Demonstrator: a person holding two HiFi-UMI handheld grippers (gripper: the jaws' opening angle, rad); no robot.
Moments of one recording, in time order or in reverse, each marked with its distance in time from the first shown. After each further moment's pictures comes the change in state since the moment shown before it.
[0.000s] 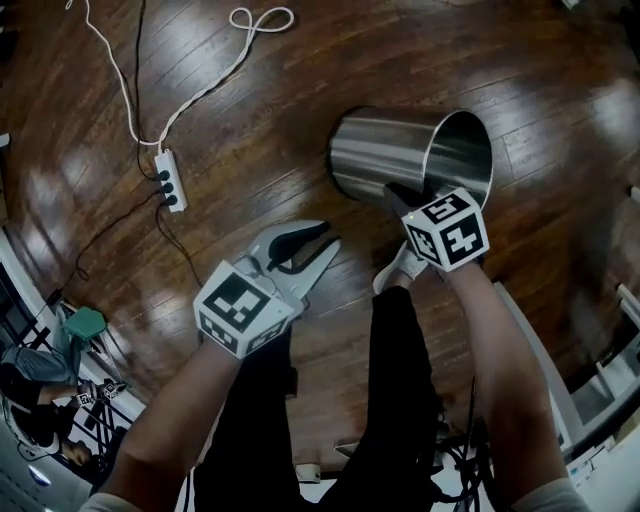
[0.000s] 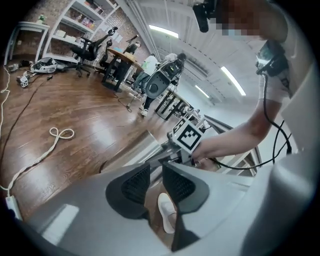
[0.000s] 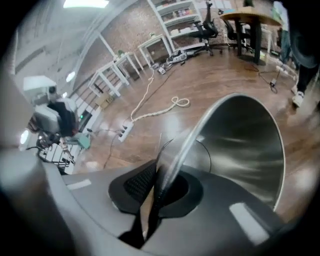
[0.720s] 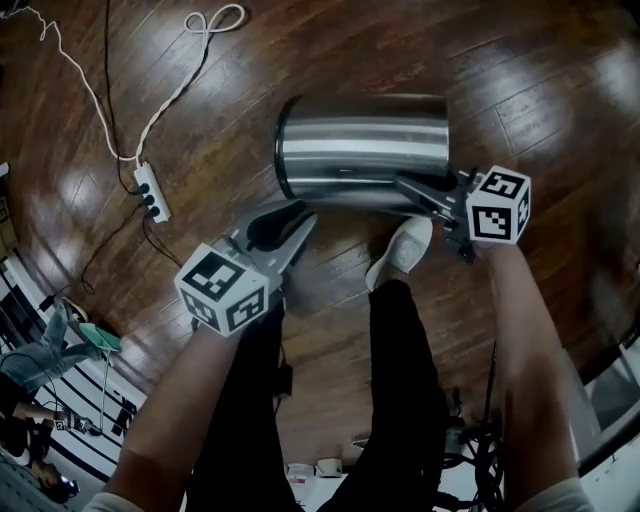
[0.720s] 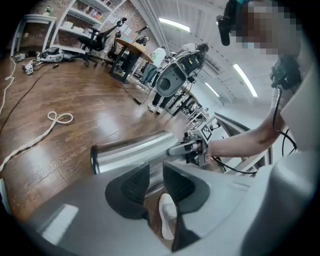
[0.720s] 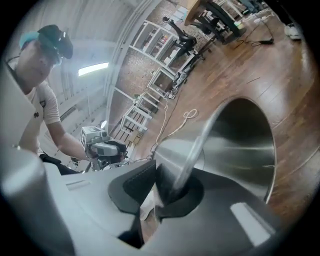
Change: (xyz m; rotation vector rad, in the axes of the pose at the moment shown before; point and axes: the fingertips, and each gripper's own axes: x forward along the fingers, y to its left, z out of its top) left arm 0.049 0.030 -0.028 -0.083 0.019 0.037; right arm -0.040 -0.038 -0.026 0.197 -0.326 0.459
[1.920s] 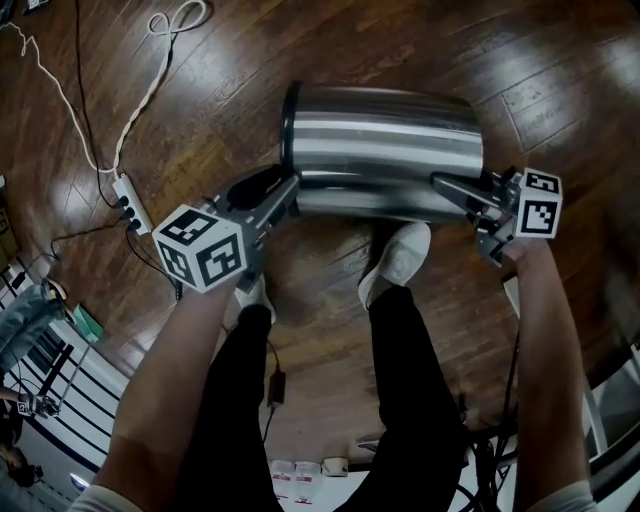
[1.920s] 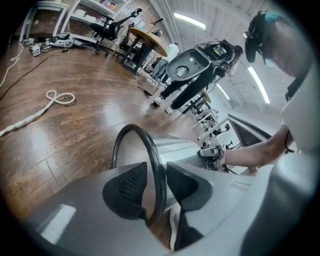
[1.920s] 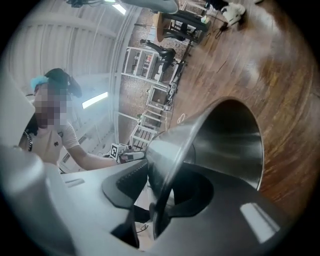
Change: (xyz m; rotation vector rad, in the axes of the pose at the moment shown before) left arm 0.077 0.075 -0.018 -0.104 0.032 0.036; right arm -0.060 -0.077 -0.033 0.199 -0.178 0.176
